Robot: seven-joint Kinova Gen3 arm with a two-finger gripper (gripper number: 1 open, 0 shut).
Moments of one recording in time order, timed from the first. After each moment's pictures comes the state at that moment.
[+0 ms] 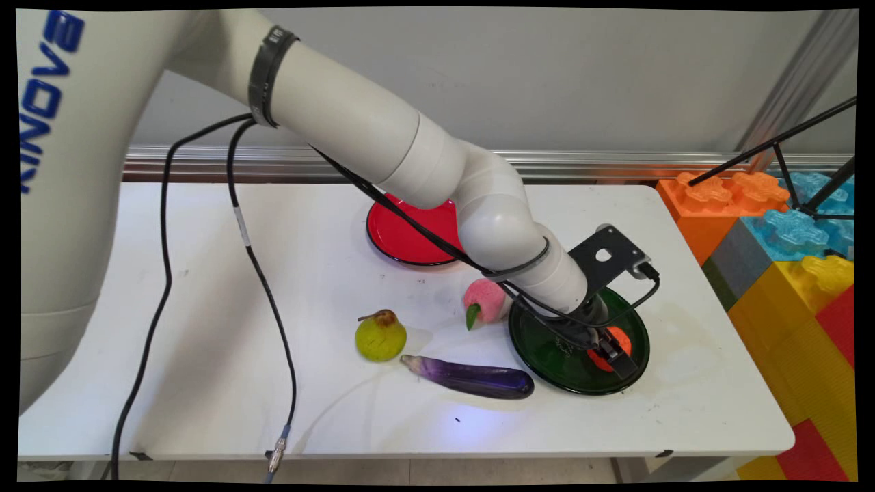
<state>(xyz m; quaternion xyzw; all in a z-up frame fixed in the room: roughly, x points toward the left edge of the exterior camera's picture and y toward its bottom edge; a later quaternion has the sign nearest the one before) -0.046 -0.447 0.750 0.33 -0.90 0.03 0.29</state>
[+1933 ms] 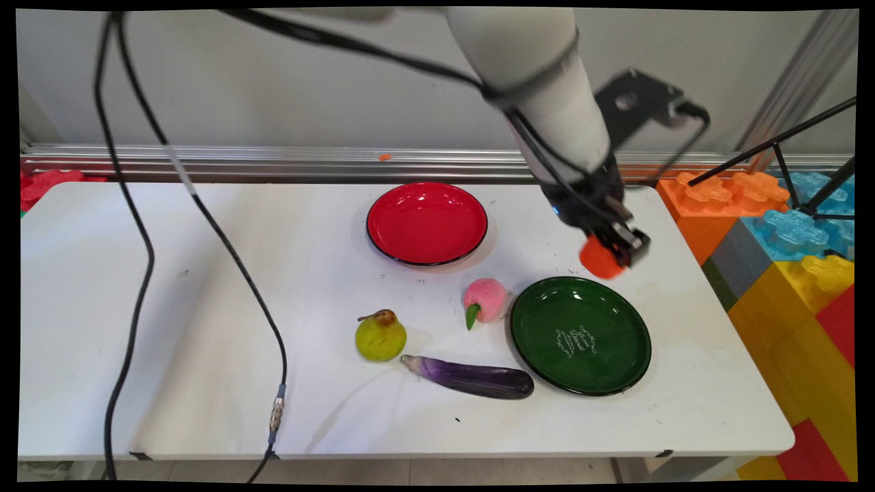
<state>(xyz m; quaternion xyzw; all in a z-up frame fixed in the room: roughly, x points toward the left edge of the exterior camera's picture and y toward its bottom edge) -0.013 -0.450 0.948 0.38 -0.89 0.07 0.26</state>
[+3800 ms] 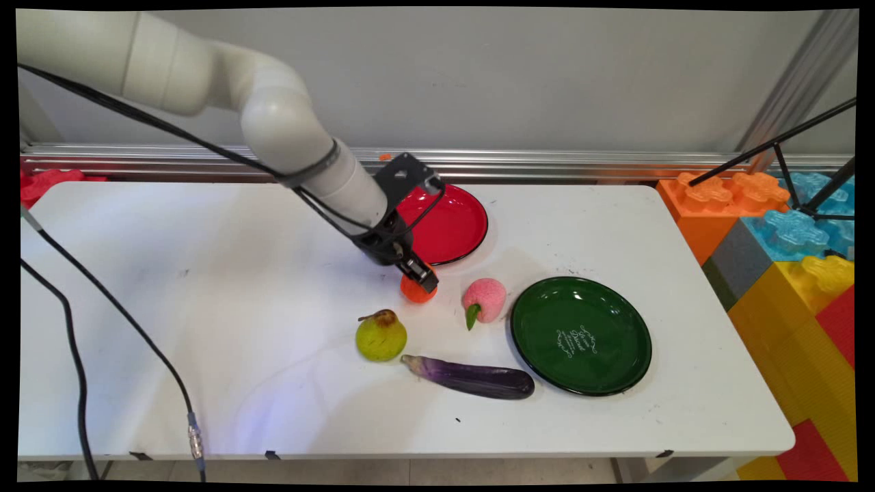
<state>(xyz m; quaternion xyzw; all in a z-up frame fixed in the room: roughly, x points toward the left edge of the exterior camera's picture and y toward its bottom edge) 0.207 -0.453 0.799 0.47 -0.86 0.06 0.18</state>
